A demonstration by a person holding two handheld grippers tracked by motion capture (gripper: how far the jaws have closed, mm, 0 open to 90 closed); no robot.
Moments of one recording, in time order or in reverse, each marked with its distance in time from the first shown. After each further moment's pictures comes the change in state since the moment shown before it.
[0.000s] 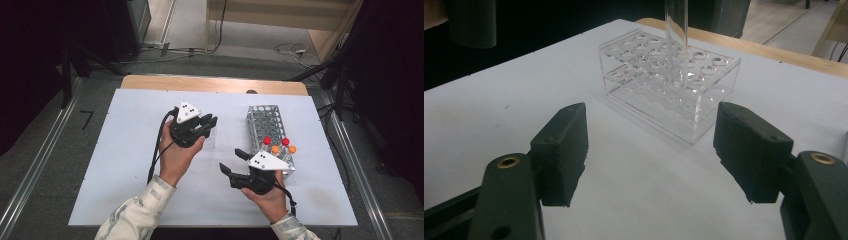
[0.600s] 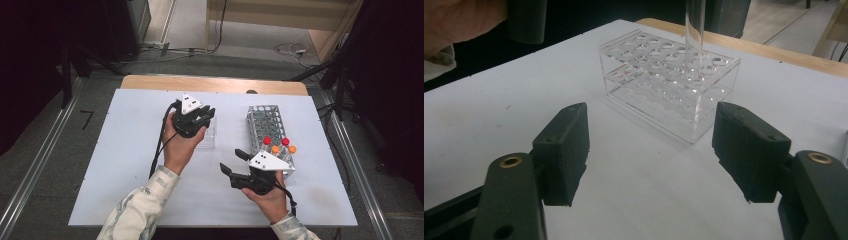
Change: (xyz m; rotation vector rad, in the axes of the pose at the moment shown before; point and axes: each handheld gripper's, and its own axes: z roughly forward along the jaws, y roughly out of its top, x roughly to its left) left arm 0.013 0.003 0.025 -0.002 0.080 0.020; right arm 0.000 0.000 -0.001 0.000 0.002 0.006
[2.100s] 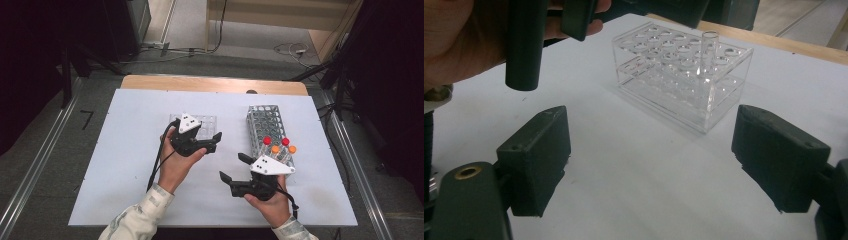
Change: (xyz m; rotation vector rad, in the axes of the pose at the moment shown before) left arm -0.010 -0.044 -0.014 0.044 -0.085 -0.057; right arm 0.006 -0.004 -0.010 0.021 0.033 0.007
